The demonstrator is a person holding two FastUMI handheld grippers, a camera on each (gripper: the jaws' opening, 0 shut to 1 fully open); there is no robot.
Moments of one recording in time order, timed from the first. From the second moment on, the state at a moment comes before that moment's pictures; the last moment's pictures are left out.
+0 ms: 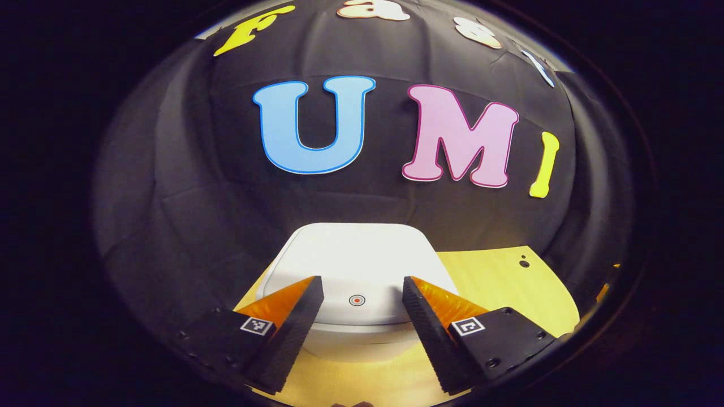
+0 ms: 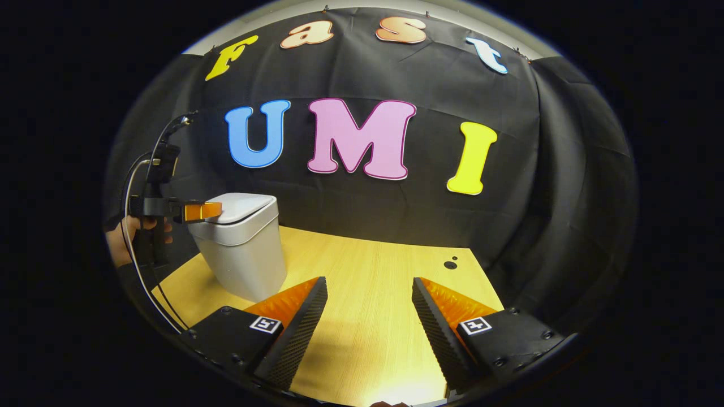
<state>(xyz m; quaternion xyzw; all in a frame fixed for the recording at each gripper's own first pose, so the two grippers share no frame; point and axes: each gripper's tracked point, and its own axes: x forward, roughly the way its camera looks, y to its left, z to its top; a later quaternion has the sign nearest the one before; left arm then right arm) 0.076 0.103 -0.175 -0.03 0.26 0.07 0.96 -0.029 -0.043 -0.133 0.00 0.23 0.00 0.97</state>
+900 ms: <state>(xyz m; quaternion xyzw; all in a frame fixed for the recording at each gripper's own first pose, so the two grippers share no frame) 0.070 0.110 -0.137 0.01 0.16 0.14 0.98 -0.011 -0.037 -0.140 0.05 0.22 0.10 0.97</state>
